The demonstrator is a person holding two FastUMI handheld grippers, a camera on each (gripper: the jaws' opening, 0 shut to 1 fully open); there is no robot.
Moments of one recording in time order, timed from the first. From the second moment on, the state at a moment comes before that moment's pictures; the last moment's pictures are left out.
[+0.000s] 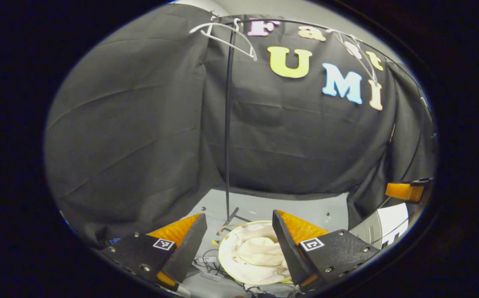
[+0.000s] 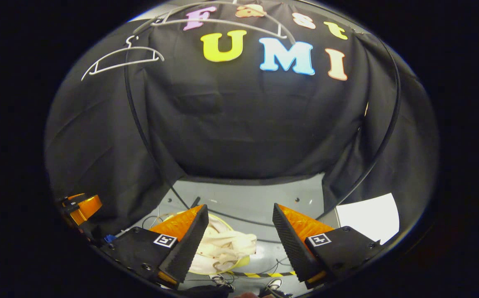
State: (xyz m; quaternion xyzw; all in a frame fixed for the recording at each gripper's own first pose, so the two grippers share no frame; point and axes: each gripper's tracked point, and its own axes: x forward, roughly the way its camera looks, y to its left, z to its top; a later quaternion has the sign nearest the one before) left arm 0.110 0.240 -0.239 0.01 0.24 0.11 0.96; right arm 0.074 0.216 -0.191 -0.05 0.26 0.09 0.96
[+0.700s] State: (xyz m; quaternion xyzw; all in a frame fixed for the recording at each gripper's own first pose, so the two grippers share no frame) left arm 0.122 0.031 0.034 0.02 0.01 0.01 1.00; right arm 0.061 0.076 -0.004 -0.04 0.03 0.02 1.00
